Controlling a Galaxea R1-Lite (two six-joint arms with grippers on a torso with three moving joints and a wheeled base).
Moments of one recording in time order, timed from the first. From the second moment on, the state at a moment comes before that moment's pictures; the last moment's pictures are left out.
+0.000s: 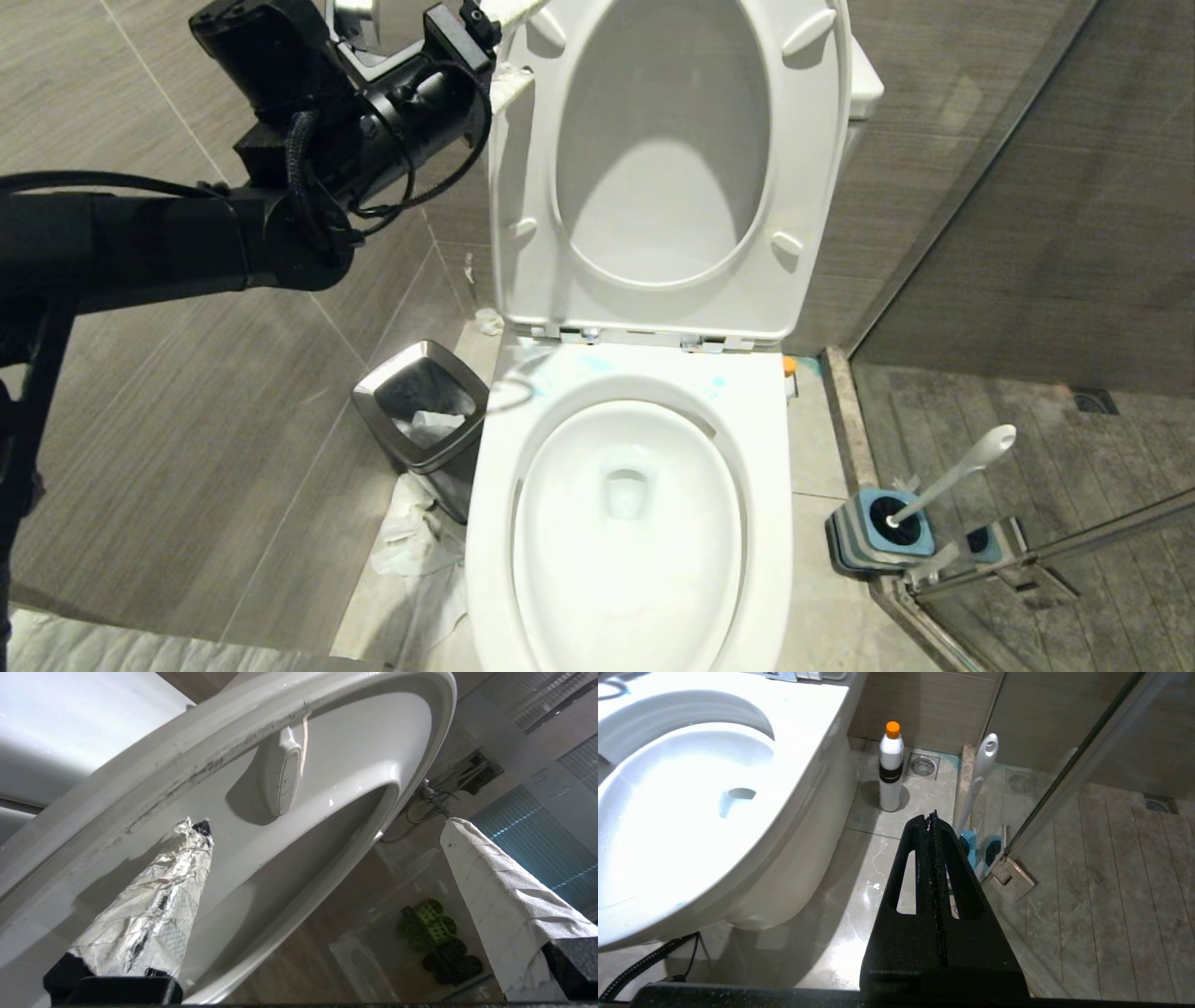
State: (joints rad) left arm -0.36 2.09 -1.91 -0.75 -0.53 -0.86; right arm 0.00 0.00 0.00 -0.06 0.01 -0.02
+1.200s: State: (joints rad) left arm -0.38 1.56 -1.92 0.12 -0.49 -1.17; right arm 0.00 0.00 0.00 -0.06 0.01 -0.02
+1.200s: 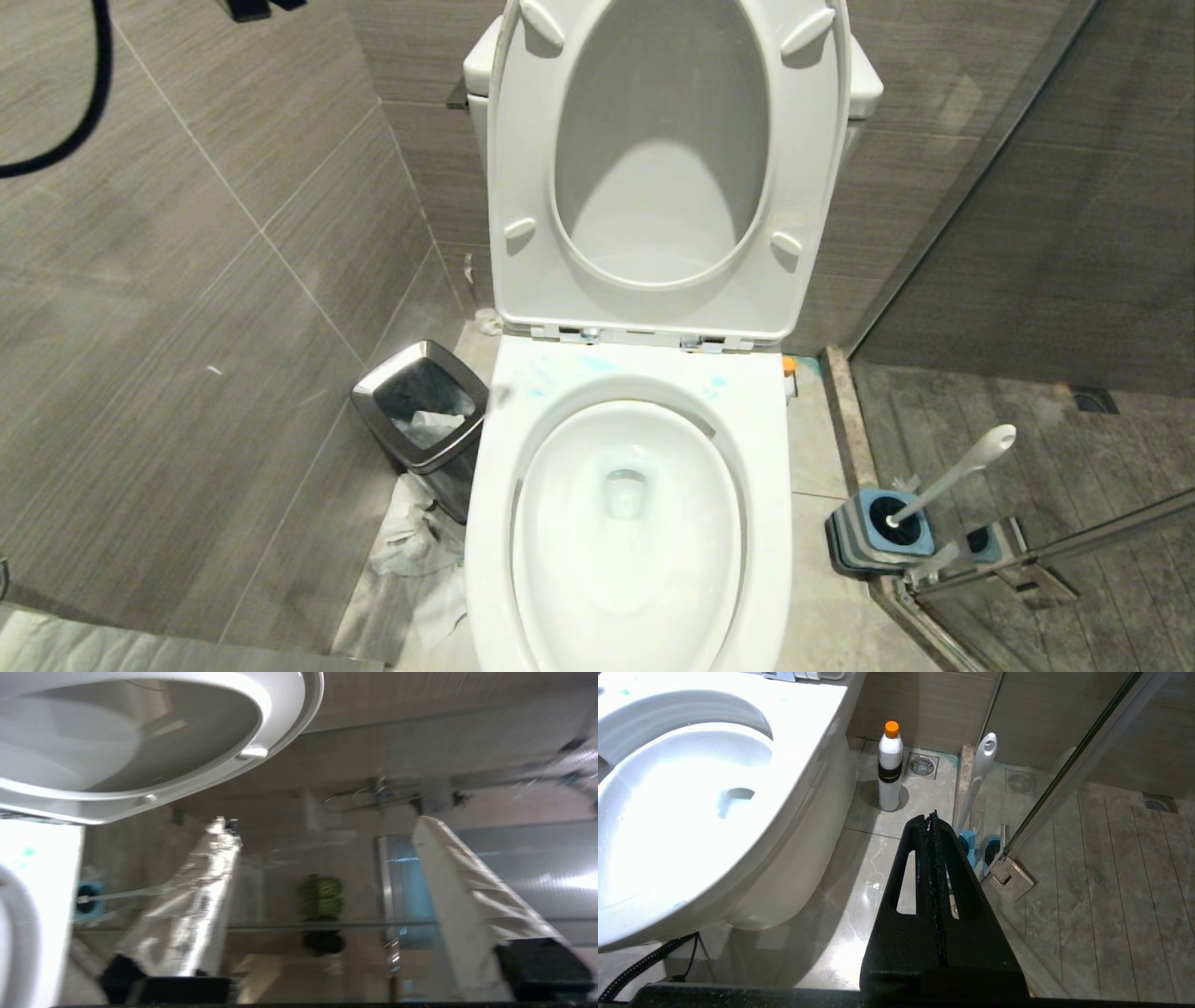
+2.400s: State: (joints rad) left arm -0.18 0.68 -1.26 0.18 -0.29 -0.29; right arm 0.00 0.00 0.00 -0.06 0.01 -0.02
